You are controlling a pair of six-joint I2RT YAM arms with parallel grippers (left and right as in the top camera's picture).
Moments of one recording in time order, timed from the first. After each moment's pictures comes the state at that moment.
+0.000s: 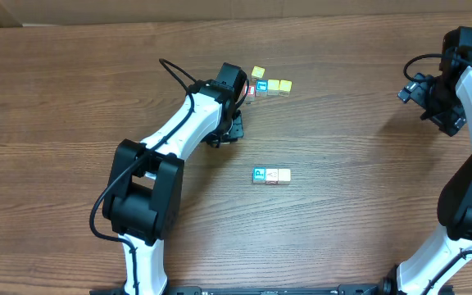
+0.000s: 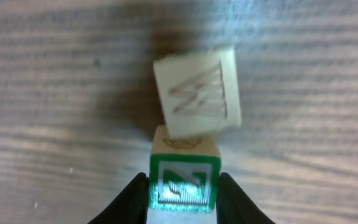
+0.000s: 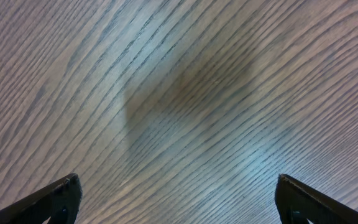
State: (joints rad) left arm -0.39 2.07 1.51 -0.89 -0.07 -0.52; right arm -0.23 1.99 1.69 -1.12 0.09 0.54
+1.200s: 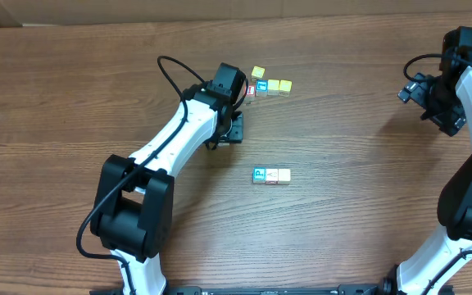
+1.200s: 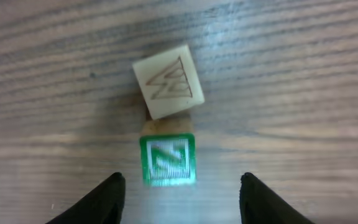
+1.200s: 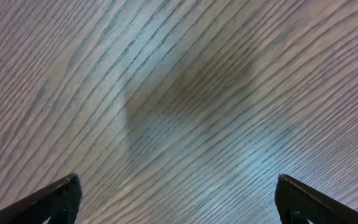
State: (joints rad) left arm -0.40 1.96 1.43 -0.81 -0.06 -0.39; right arm -0.23 1.99 1.69 -1.12 0.09 0.54
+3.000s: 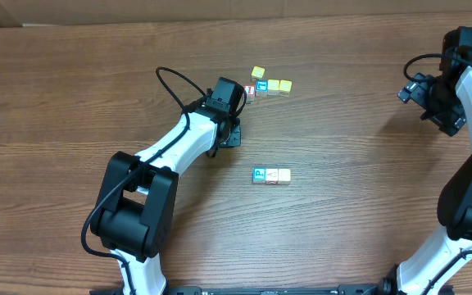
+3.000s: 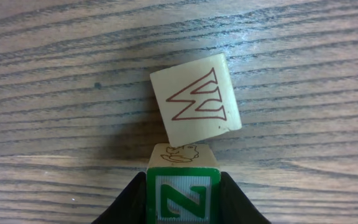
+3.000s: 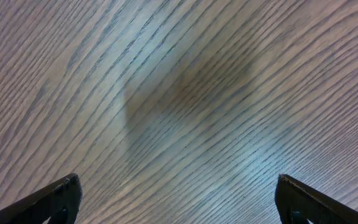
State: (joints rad) left arm -0.40 1.96 1.29 -0.61 -0.12 -0.43; right arm -0.23 1.99 1.69 -1.12 0.09 0.54
